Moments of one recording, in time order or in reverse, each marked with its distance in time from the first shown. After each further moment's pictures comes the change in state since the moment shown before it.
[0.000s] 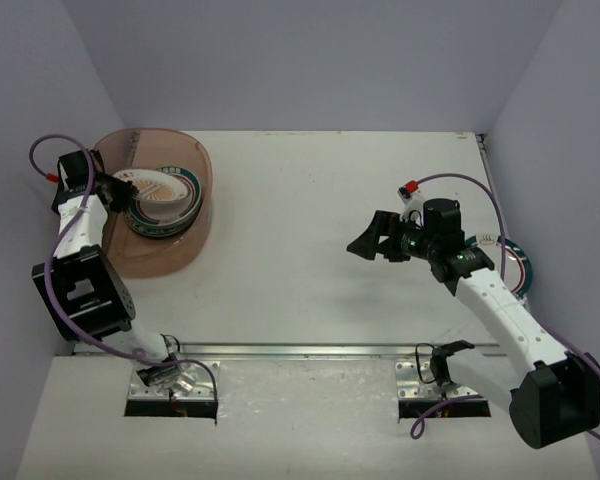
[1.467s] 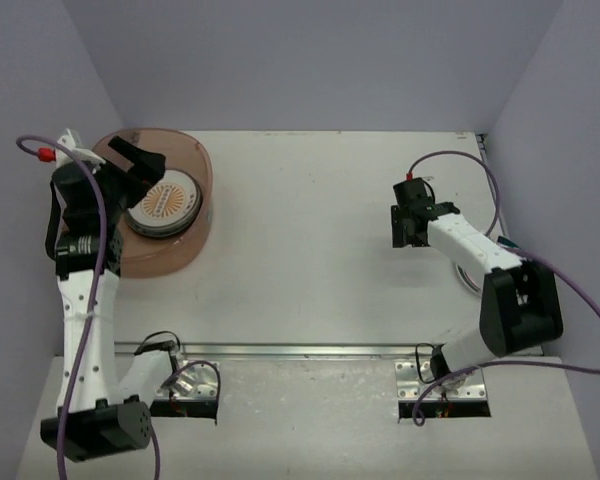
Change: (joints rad) left arm -0.212 -0.594 -0.052 -0.051 -0.008 0.157; right arm -0.005 0.448 0.261 -0.319 1.011 -0.247
